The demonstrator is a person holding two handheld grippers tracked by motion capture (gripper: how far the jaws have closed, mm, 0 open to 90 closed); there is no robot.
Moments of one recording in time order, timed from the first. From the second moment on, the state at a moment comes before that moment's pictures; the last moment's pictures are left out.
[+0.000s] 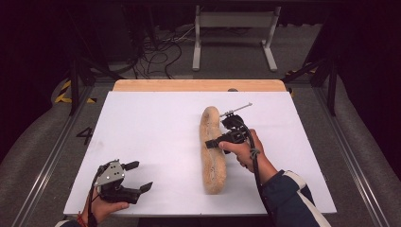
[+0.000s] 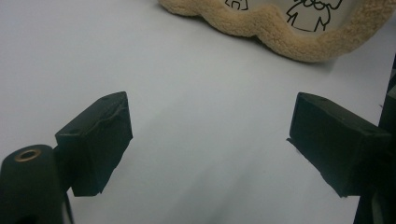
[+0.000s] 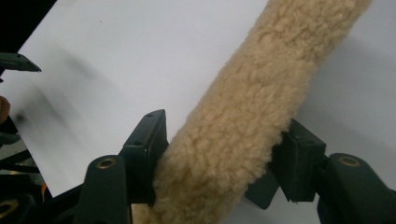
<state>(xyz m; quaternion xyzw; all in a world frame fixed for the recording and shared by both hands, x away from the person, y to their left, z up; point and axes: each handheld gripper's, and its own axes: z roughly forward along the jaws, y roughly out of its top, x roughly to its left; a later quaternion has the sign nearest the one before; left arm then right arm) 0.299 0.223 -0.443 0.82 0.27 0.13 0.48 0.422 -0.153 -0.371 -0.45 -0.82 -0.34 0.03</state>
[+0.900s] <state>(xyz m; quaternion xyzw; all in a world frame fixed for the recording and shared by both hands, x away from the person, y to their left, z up) 0.304 0.206 -0.455 0.84 0.26 0.09 0.46 0.423 -0.152 -0.363 -0.43 -0.85 -0.31 -0.01</state>
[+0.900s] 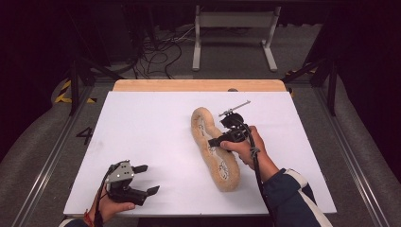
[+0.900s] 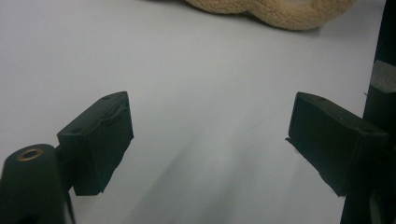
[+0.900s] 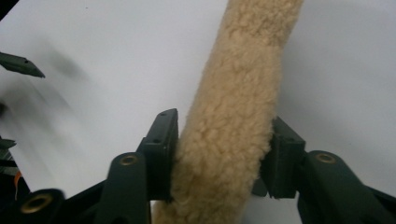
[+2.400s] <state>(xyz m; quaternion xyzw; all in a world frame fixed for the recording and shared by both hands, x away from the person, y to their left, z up) 0.308 0.205 -0.460 0.83 0.30 0.11 0.45 0.425 -0.131 -0.356 -0.23 -0.93 -0.29 0.03</state>
